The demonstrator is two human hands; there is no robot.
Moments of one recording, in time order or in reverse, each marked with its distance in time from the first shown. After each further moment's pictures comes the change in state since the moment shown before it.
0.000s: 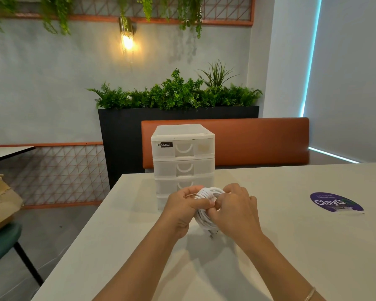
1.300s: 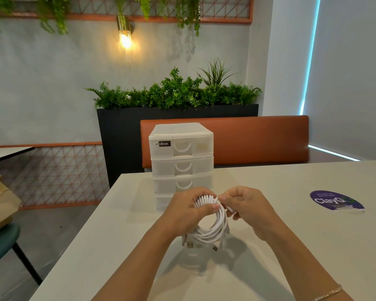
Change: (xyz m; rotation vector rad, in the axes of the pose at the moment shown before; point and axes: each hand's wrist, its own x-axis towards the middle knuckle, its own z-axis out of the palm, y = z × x) left_hand -0.005 0.000 -0.006 0.703 -0.166 0.407; right_hand 0.008 0.033 -0.013 0.914 -0.219 0.206
